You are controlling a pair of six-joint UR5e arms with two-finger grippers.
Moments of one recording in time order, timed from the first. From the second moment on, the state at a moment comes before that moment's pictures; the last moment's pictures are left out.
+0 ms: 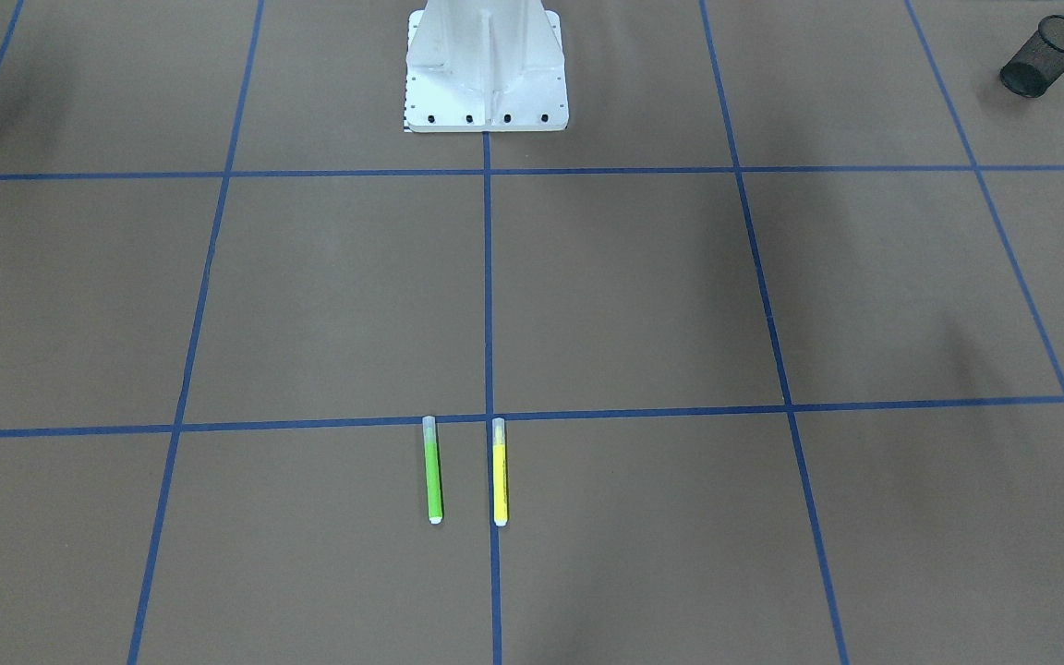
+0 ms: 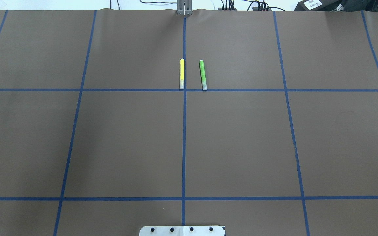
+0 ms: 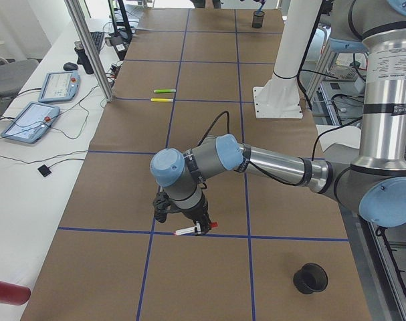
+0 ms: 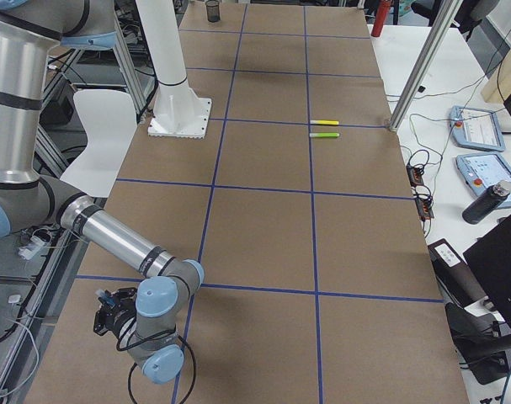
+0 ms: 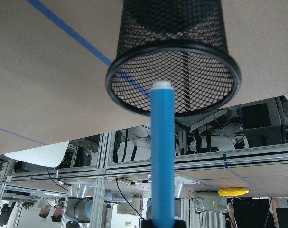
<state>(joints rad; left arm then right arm) -1.66 -1.55 -1.81 -0.92 -2.24 0.28 1.74 -1.84 1.35 -2.70 2.16 -0.71</state>
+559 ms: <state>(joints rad) -1.66 -1.55 -1.82 -0.92 -2.24 0.28 1.75 -1.84 1.34 -2.69 2.16 -0.71</state>
